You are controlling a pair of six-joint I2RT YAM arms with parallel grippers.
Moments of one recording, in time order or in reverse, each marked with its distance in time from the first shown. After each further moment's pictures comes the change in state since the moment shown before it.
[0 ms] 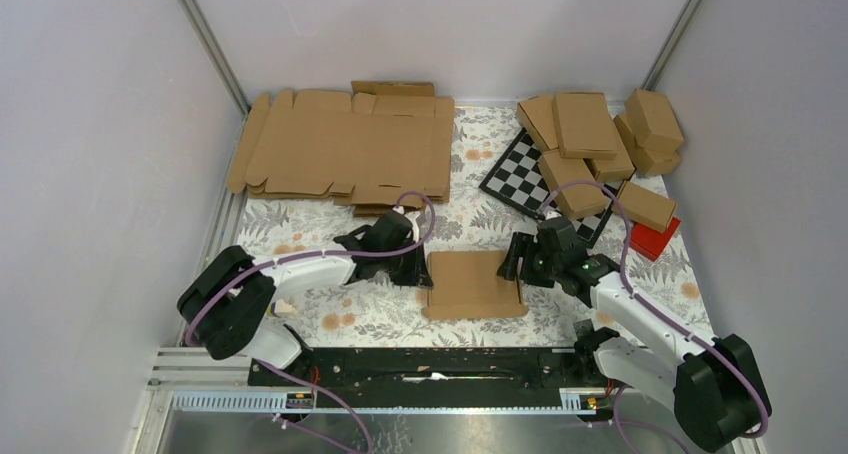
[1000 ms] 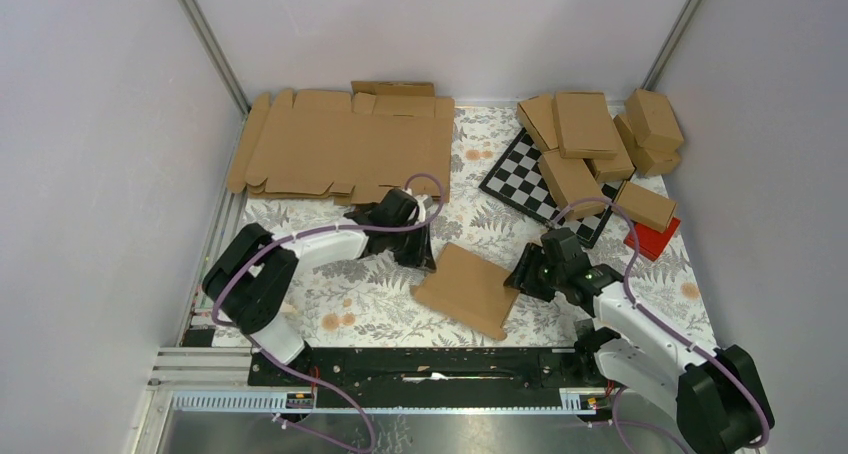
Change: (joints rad) left arm 0.088 0.156 0.175 -0.083 0.085 0.137; right arm -0.006 -0.047 -0.072 -0.045 0.011 0.183
